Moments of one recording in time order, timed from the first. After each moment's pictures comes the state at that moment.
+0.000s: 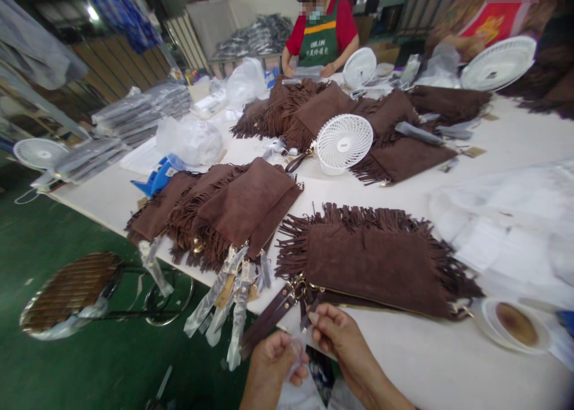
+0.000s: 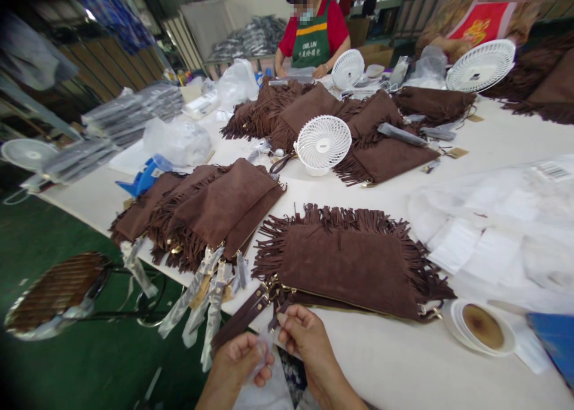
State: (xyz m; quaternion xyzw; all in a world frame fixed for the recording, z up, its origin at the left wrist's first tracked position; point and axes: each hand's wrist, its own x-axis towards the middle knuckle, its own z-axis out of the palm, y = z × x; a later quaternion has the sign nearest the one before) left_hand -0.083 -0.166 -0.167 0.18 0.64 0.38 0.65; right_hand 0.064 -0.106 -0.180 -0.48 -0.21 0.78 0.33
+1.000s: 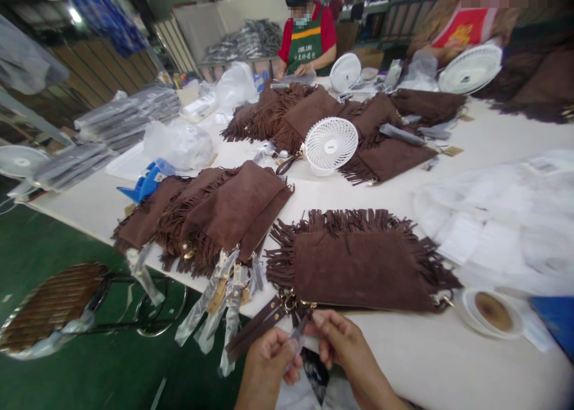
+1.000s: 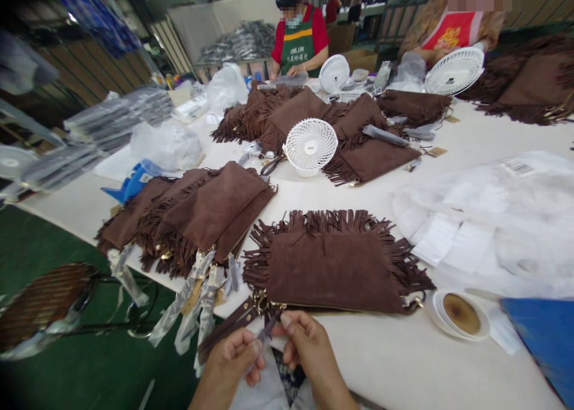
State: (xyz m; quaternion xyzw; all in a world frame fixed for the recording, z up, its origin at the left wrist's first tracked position) left_hand -0.075 -0.156 -0.157 0.24 0.64 0.36 0.63; right_hand 0.085 -0.116 -0.170 -0.51 -0.27 0.75 0.32
